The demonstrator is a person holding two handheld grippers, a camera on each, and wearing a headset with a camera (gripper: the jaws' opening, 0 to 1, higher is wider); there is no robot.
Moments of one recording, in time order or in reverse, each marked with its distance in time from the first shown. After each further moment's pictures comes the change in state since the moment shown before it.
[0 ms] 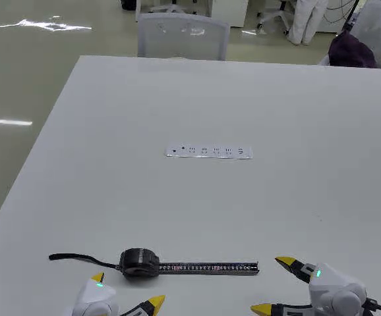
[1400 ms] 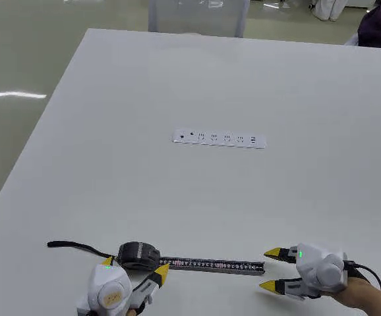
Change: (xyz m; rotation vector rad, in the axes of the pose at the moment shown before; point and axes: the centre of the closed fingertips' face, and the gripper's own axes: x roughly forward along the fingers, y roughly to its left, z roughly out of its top) left arm 0.055 0.012 0.000 -0.179 -0.044 0.144; right arm 0.059 -0.042 -0.049 -0.271 0.175 0.252
